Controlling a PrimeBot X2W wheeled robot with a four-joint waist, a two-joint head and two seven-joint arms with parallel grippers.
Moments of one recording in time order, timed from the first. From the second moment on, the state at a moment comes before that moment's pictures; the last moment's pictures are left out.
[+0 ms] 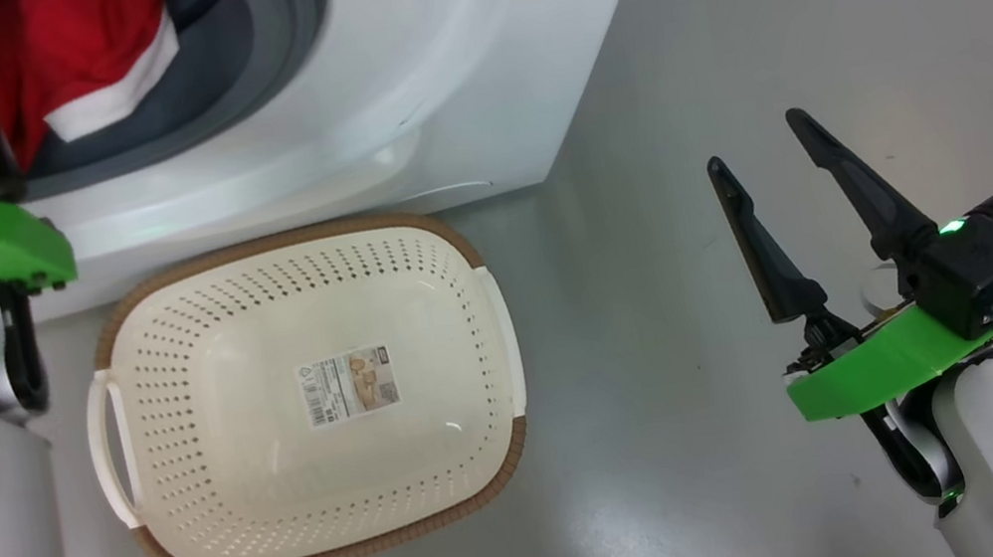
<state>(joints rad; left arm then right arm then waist) -0.93 0.17 0.04 0.73 -0.21 -0.04 -0.25 -0.32 -0.05 0.12 0.15 0.14 0.12 -0.26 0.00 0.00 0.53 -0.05</state>
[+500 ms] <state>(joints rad) -1.11 0.27 -0.04 1.01 -0.12 0.00 -0.03 -0.34 -0.05 0.14 0.17 0.17 0.12 -0.26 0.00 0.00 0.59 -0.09</state>
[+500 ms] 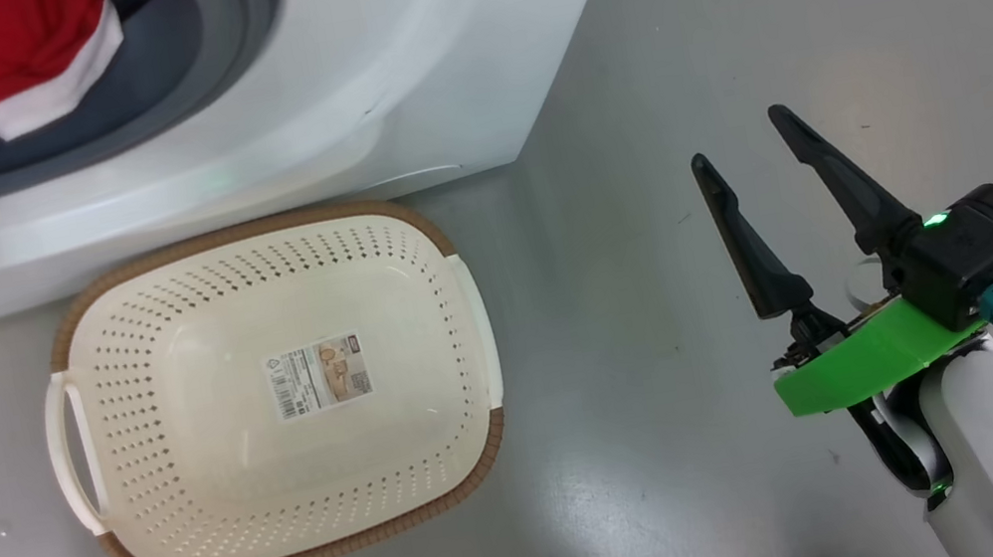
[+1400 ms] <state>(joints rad) -1.16 0.32 -0.09 1.06 -0.11 0.05 -0.05 -0.38 -0.05 0.18 0.18 0.22 0.12 -0.26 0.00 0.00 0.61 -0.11</state>
